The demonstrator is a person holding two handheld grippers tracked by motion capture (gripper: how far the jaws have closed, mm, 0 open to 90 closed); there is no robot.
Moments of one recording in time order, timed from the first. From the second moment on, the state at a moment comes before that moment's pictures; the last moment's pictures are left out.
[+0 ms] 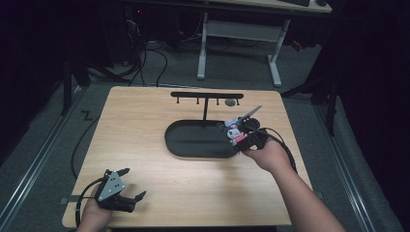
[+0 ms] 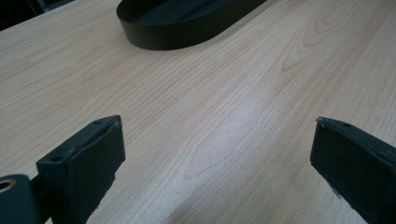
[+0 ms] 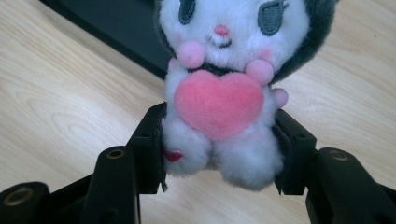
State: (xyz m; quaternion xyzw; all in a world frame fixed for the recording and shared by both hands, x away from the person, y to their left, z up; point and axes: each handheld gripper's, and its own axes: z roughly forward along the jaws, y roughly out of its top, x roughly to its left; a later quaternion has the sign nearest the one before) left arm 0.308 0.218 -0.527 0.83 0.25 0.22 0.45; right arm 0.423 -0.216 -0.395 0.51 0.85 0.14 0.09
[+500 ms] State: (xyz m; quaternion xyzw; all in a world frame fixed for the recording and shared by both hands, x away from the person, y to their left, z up) left arm 0.318 0.206 -0.527 0.83 0.23 0.22 0.45; right arm 0.447 -0.182 -0.416 0.49 0.86 0.14 0.08
